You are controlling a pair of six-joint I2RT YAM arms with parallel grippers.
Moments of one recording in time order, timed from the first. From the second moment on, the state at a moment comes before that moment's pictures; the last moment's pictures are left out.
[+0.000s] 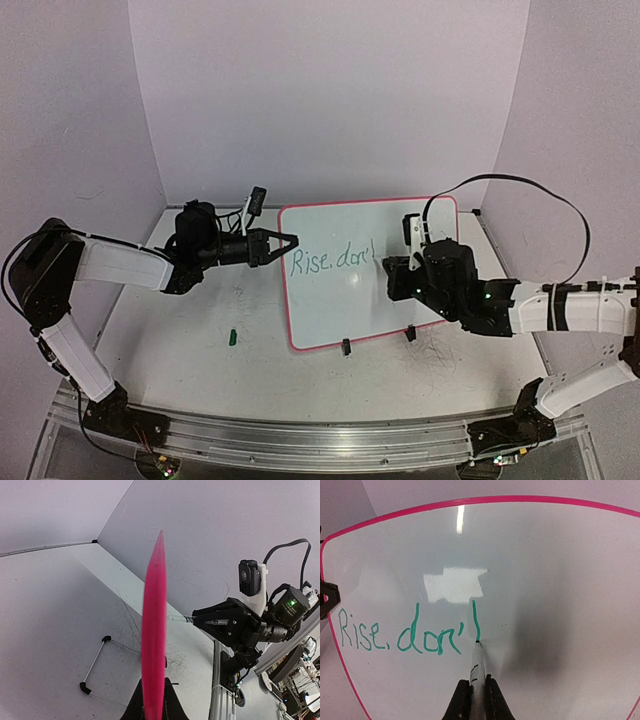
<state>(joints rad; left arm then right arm) -0.61 1.64 0.86 0.71 0.68 -0.54 0.91 1.31 0.74 0.19 0.44 0.38</state>
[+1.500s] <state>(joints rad) -0.61 1.64 0.86 0.70 0.68 -0.53 0.91 1.33 0.76 0.23 0.44 0.34</state>
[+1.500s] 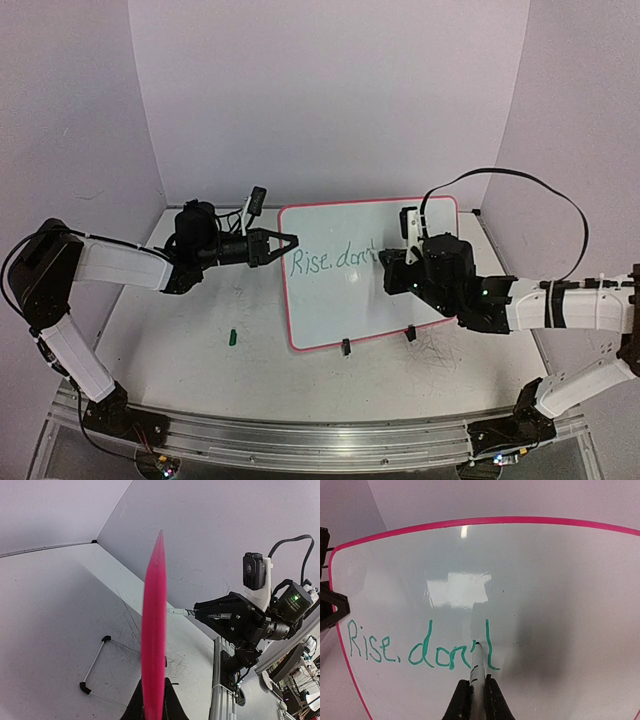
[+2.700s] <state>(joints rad) -0.61 1.61 0.85 0.68 0.67 -0.51 0.92 1.01 0.70 0.03 0.54 0.28</state>
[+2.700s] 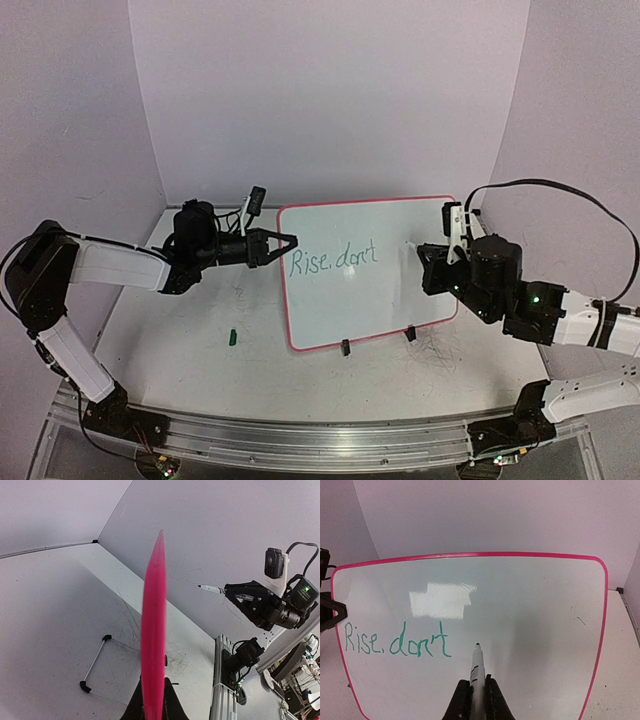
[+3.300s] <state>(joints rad) -0.62 1.60 0.85 0.65 0.65 -0.50 0.92 0.99 0.70 0.02 0.55 0.27</state>
